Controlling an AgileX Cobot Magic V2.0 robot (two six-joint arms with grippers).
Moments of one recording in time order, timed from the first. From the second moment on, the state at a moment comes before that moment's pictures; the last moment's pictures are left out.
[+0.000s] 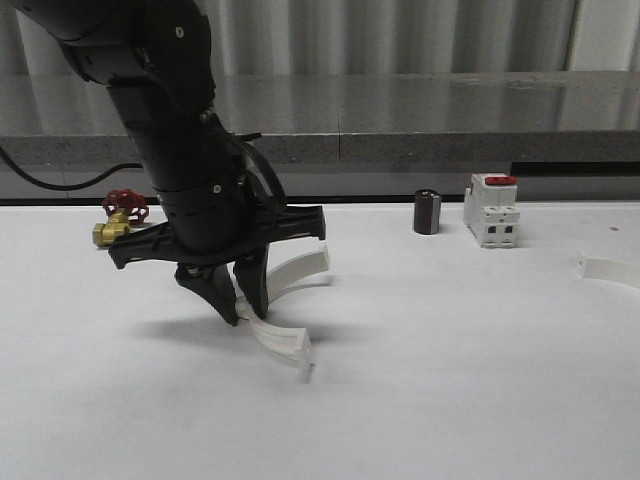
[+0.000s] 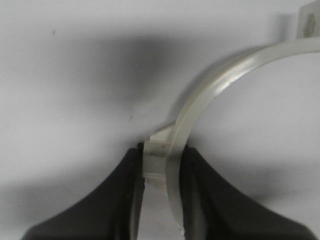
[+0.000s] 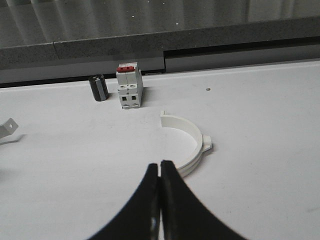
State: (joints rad) left arm -0.60 2.03 -1.37 -0.10 0.65 -0.48; right arm 0.02 -0.01 0.03 0.01 0.23 0.14
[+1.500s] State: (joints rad) left arm -0.42 1.56 -1.28 0.08 0.70 -0.25; right arm 0.02 -0.01 0.03 0.01 0.23 0.14
